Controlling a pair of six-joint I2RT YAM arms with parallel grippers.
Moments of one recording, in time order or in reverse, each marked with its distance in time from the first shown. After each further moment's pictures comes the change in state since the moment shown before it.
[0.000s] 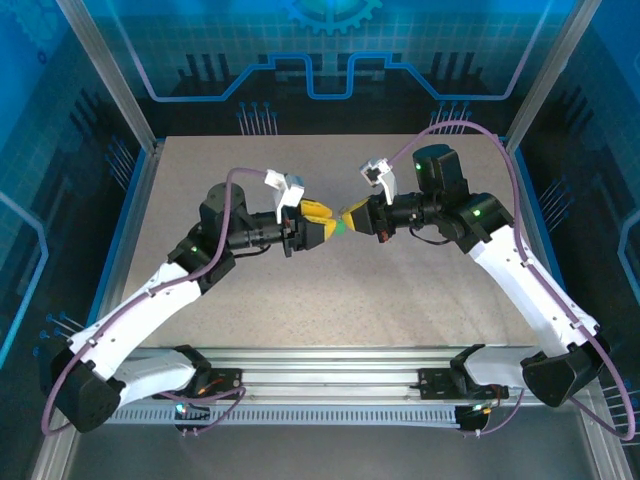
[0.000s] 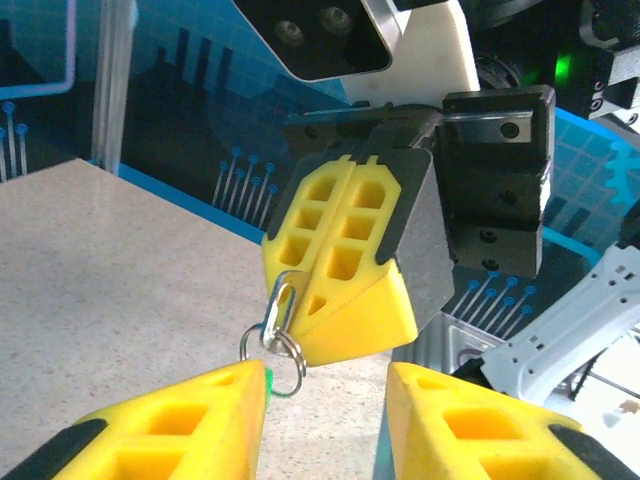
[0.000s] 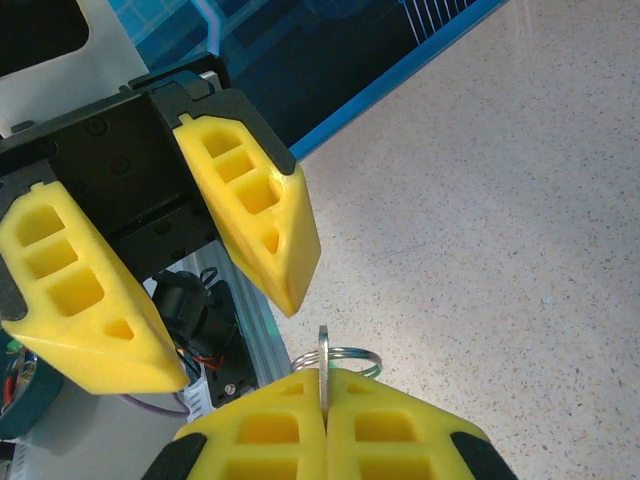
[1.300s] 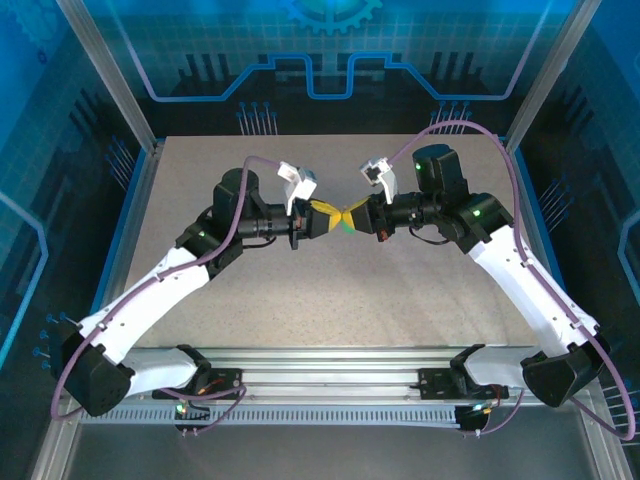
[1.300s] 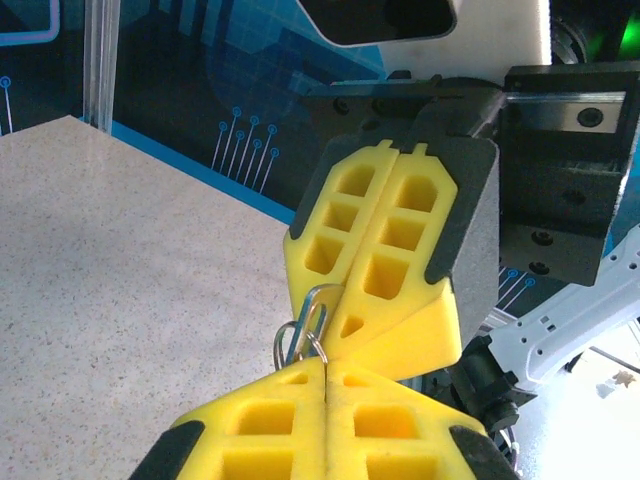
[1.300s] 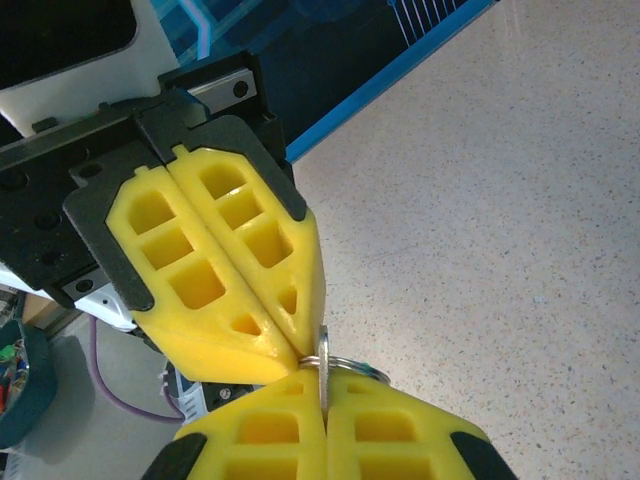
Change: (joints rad) left arm 0.000 0.083 0.102 -0.137 0.014 0.063; right arm 0.002 0.000 0.000 0.006 0.021 0.015
